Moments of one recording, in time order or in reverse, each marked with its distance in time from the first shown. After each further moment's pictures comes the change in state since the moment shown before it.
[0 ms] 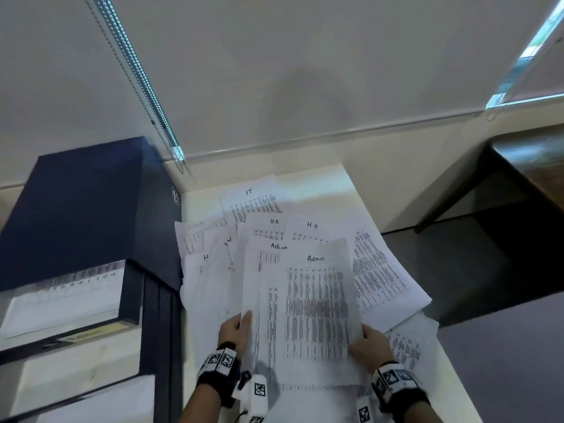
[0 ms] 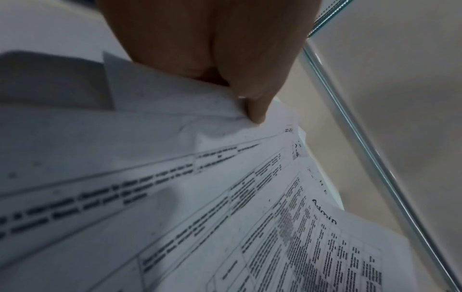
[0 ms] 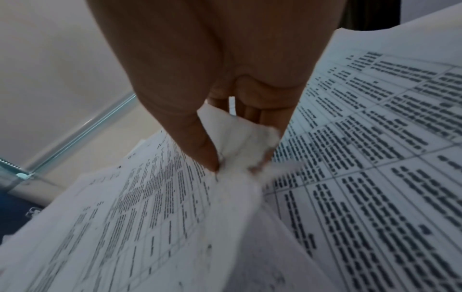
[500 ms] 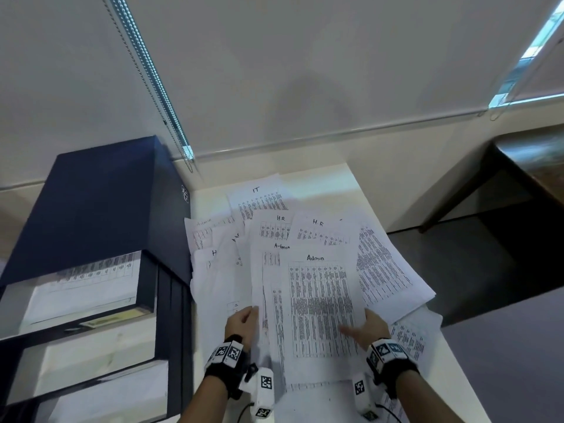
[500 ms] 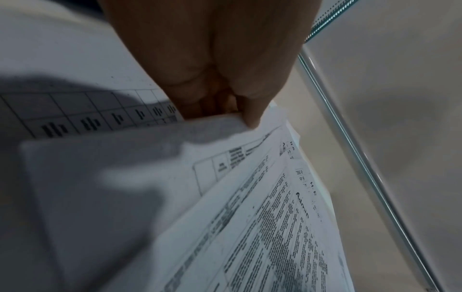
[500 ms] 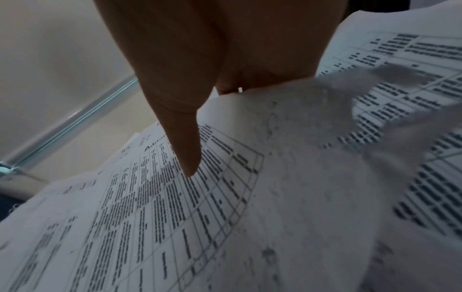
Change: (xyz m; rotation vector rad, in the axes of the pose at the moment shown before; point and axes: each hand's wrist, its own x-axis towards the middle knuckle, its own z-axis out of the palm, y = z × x) left_hand -0.013 0.002 -0.012 0.004 -0.011 -0.023; right_hand 0.014 -0.013 0.004 0.010 -0.004 0.066
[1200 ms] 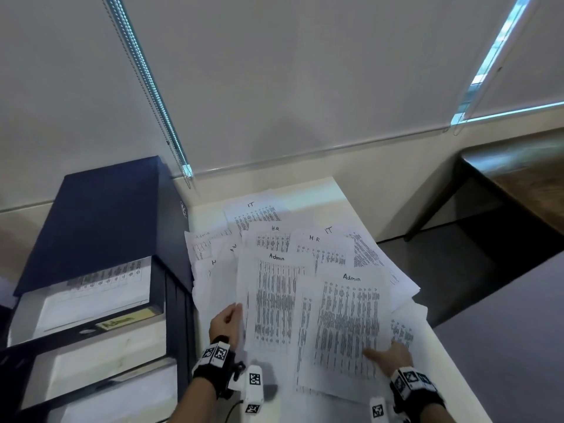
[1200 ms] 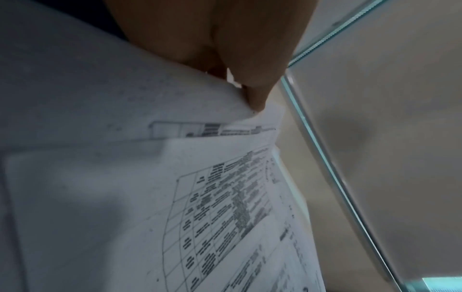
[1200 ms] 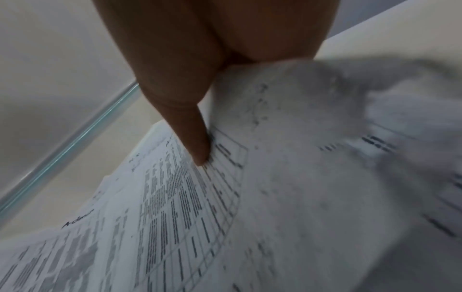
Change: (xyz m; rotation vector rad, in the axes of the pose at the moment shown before) left_hand -0.028 0.019 -0.039 -0.194 0.128 0.108; right_hand -0.063 0.054 -0.008 0.143 0.175 0.211
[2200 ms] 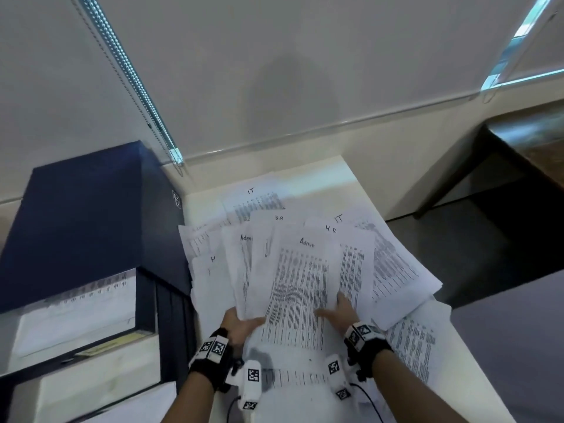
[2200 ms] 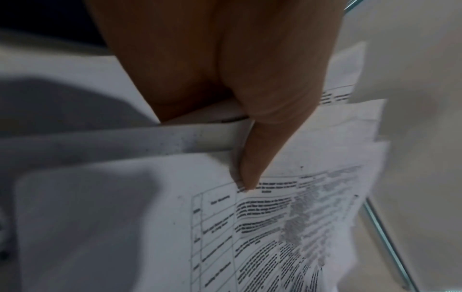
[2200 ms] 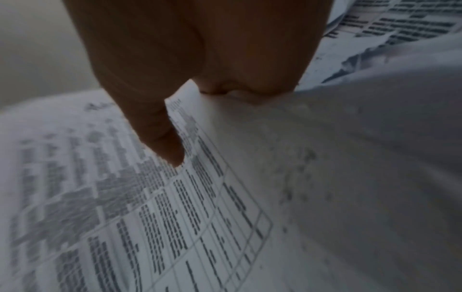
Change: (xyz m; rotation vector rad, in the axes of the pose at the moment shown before) left_hand 0.051 0.004 0.006 0.139 -0.372 -0.220; right_hand 0.040 -0.116 0.088 0.189 -0.331 -0.215
